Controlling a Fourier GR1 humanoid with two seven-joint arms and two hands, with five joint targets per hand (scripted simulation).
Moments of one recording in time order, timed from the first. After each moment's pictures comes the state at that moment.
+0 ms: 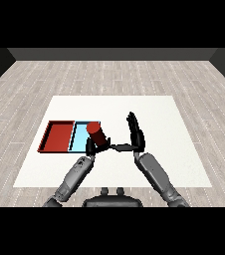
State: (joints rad) left arm -0.34 0.04 -0.43 -1.19 0.22 0.63 -0.31; right arm -0.37 -0.12 0.44 -1.54 -0.30 -0.49 -0.29
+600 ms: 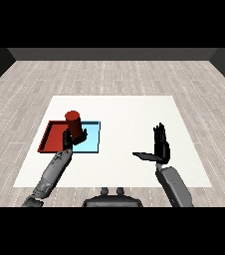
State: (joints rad) left arm -0.35 0.31 -0.28 -1.18 0.15 0.60 -0.23; right arm -0.05 -0.29 0.29 -1.71 -0.35 -0.42 -0.35
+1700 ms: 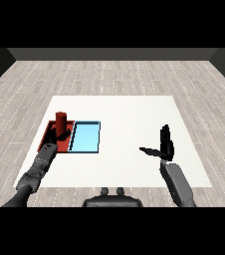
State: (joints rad) left arm -0.71 0.41 -0.08 -0.24 0.05 0.51 -0.19; right arm -0.09 -0.30 0.16 -1.47 -0.34 -0.36 -0.35
